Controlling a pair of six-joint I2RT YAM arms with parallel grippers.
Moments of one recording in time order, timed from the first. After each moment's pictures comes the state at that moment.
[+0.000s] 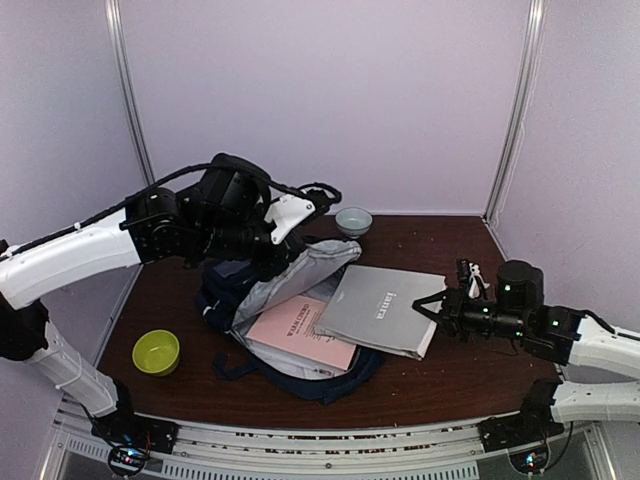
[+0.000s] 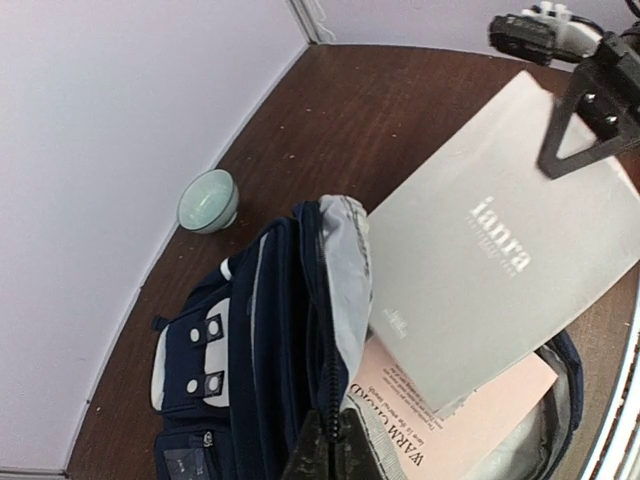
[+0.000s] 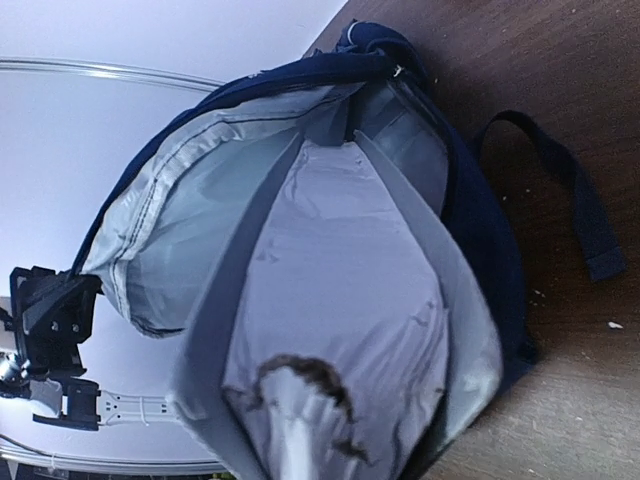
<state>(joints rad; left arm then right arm) -1.06 1.46 1.48 -0.63 -0.22 0.27 0.75 0.78 0.44 -0.02 -0.20 1.18</state>
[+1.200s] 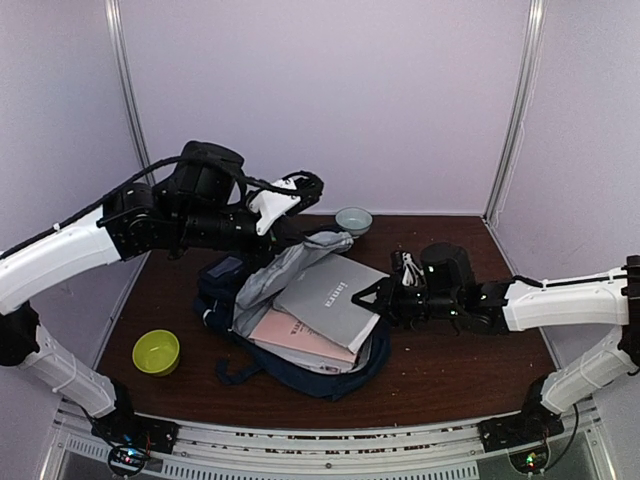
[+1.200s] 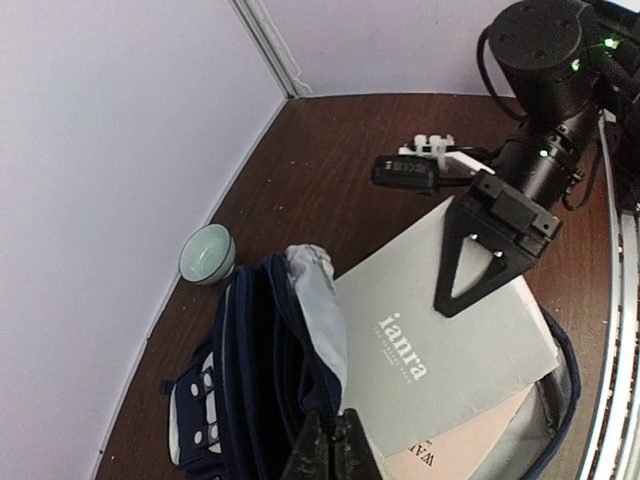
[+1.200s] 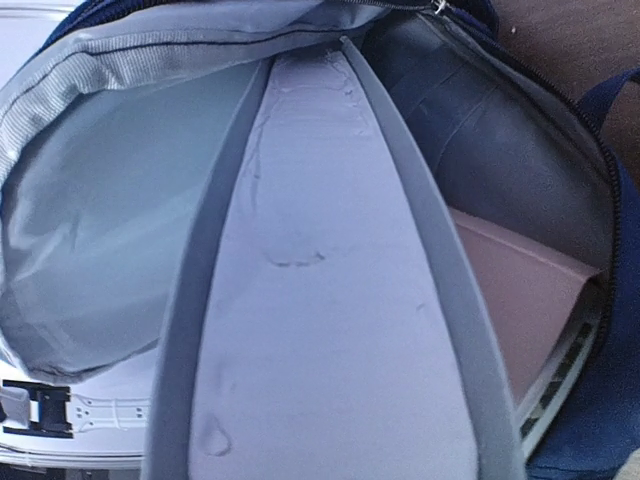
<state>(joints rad) -1.02 1.39 1.47 -0.58 -0.06 0.38 0.87 1.34 0.72 0.17 -0.20 1.15</state>
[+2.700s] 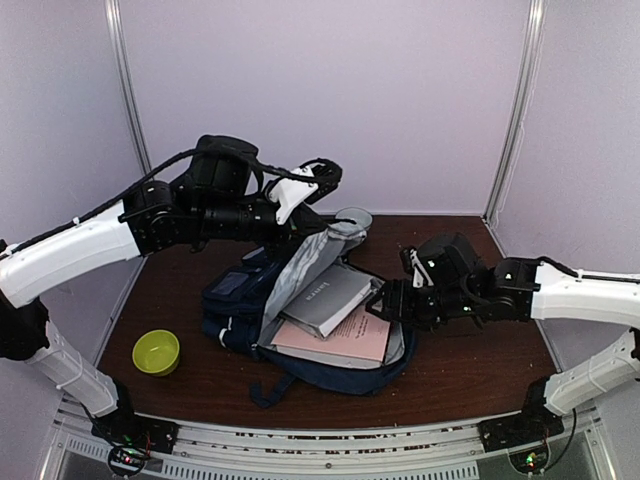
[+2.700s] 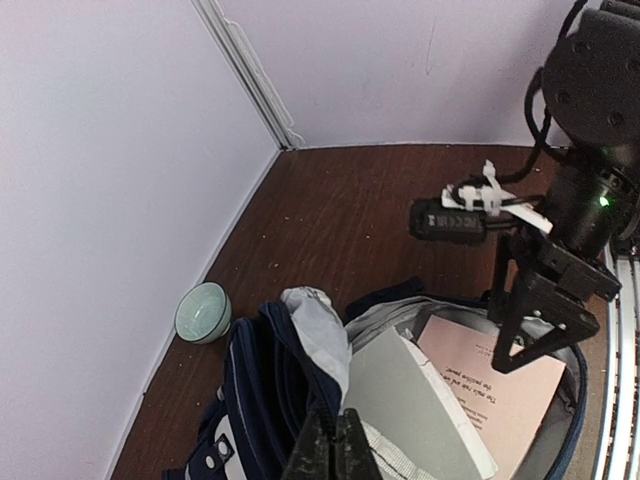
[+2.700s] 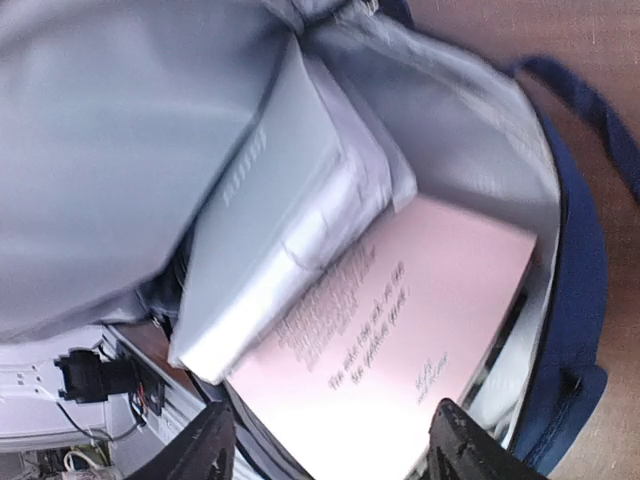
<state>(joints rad) -1.02 1.47 1.51 -0.44 0.02 0.40 0.97 1.23 0.92 -0.39 0.04 0.97</state>
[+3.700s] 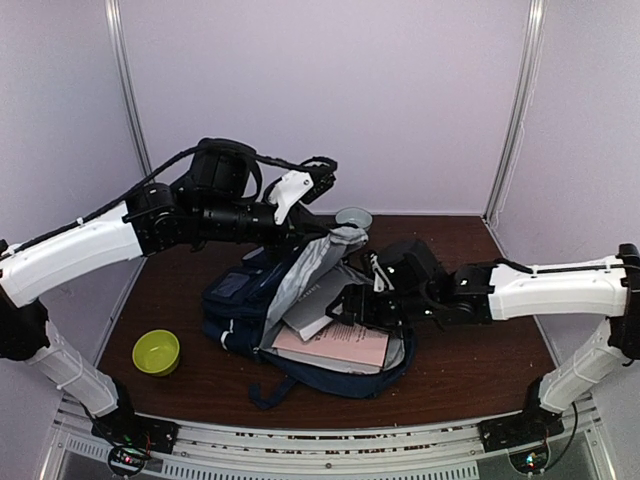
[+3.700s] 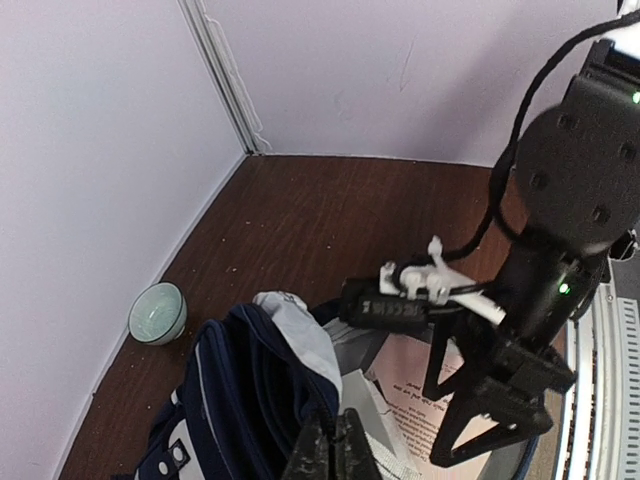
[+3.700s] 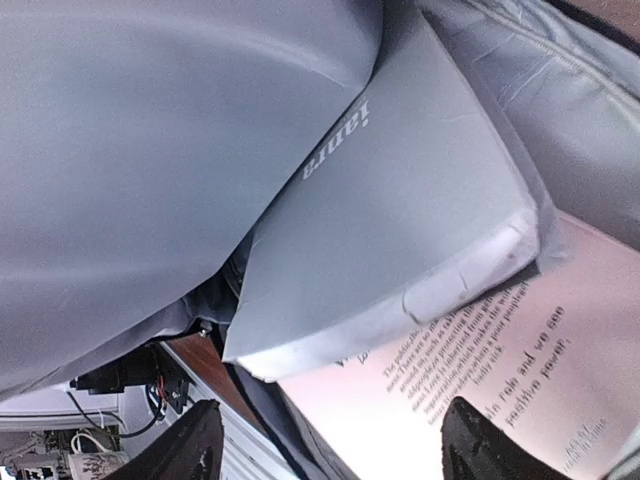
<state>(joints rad) -0.98 1.47 1.48 -0.42 0.14 0.31 1.04 1.47 1.00 -0.20 0.00 0.97</state>
